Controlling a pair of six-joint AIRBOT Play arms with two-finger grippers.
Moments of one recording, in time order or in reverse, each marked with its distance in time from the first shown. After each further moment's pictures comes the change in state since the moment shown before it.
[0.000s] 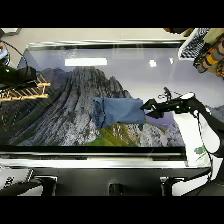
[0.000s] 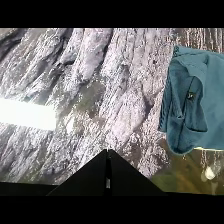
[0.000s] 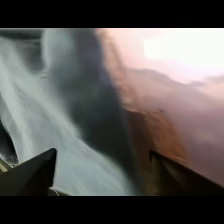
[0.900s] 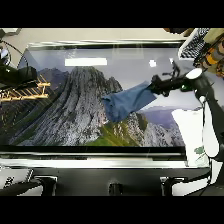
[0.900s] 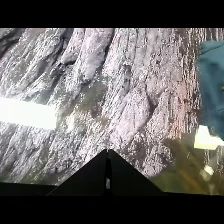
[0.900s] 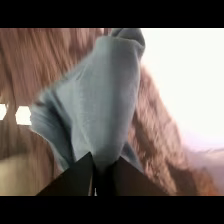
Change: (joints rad) left arm 0.000 -0.006 0.000 0.000 0.002 0.001; right arm 0.045 0.053 0.415 -0.190 -0.019 0.368
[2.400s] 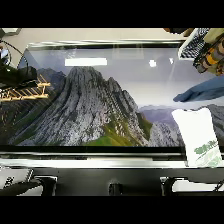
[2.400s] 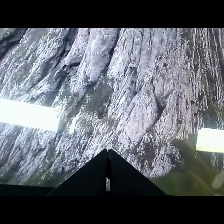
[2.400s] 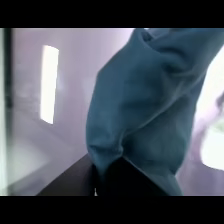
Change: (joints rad) left arm 0.001 -0.002 0.000 0.011 0.007 0.000; right arm -0.507 0.132 0.359 -0.371 0.235 0.824
